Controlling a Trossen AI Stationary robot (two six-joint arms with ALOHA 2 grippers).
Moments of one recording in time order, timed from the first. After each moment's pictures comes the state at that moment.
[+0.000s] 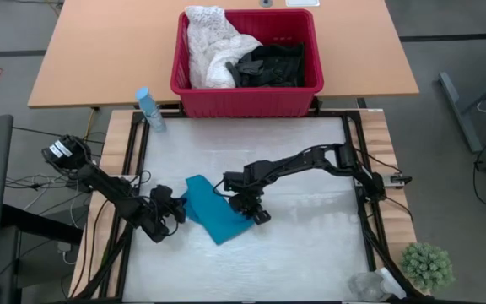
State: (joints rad) left arm -0.69 1.37 0.28 -0.23 -0.83 -1.74; right arm 0.02 2.26 1.61 -0.81 -0.37 -0.48
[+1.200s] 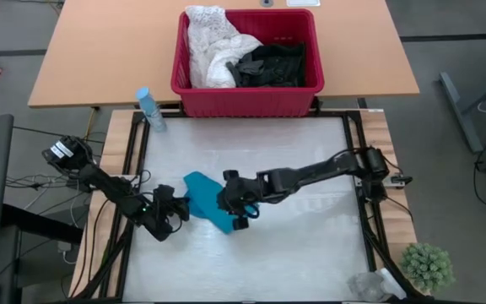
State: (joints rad) left arm -0.64 1.37 0.28 -0.03 -0.85 -1.70; right arm 0.17 1.95 1.61 -0.32 0.09 -0.13
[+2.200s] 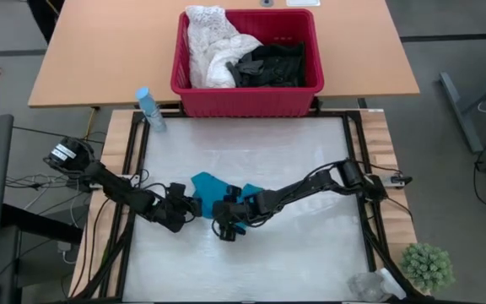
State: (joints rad) left arm -0.48 1.40 0.38 0.10 -0.75 -1.64; right arm 0.23 2.18 1.66 -0.31 0.29 0.24
